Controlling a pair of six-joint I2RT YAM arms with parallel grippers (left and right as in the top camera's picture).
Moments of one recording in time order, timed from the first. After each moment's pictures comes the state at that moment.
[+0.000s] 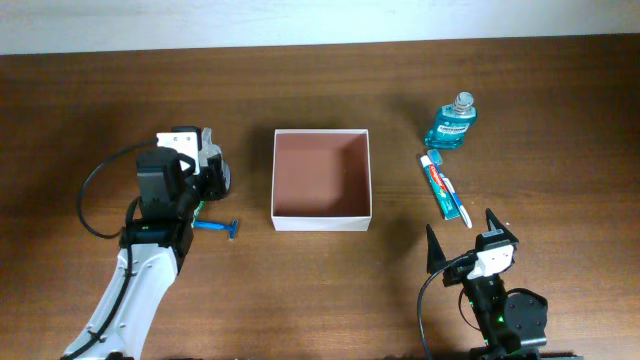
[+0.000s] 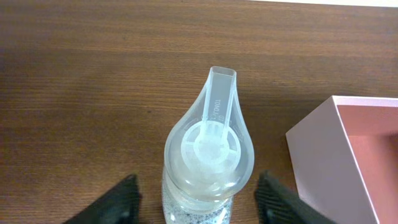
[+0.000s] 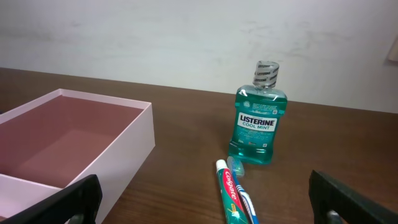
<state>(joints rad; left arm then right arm) -0.01 1.36 0.72 0.03 0.06 -0.04 0.07 0.01 0.01 -0.06 -0.12 -0.05</state>
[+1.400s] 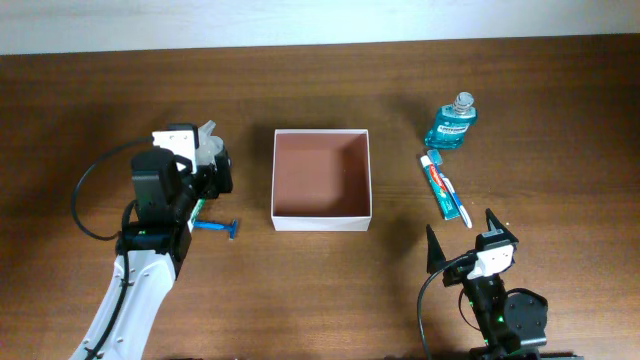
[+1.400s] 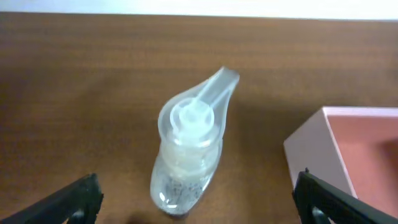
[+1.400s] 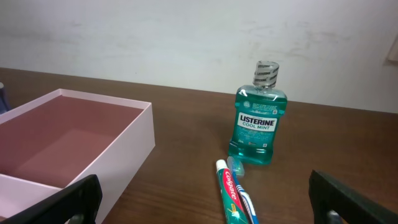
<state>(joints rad) -0.01 1.31 0.72 0.02 0.05 -0.02 0.07 0.01 0.01 -0.06 -0.12 -0.05</state>
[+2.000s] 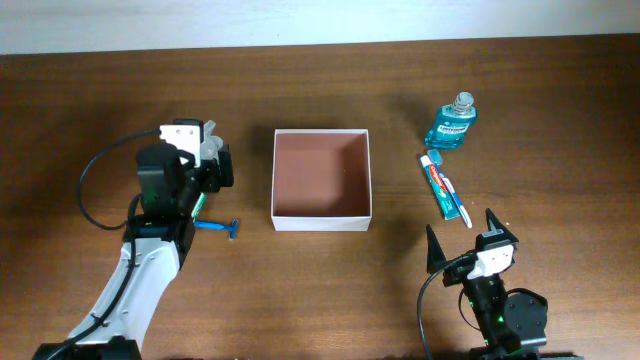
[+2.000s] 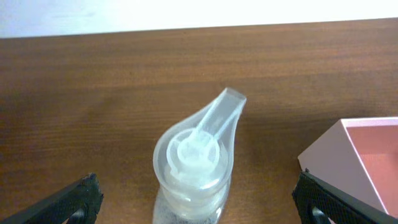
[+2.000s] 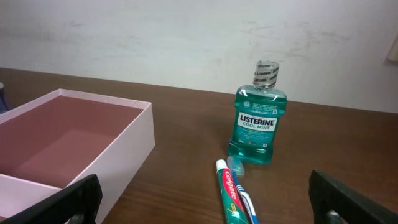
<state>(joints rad) -0.01 1.41 0.72 0.16 0.05 0.05 0.07 0.01 0.01 -0.06 -0.12 -0.05</state>
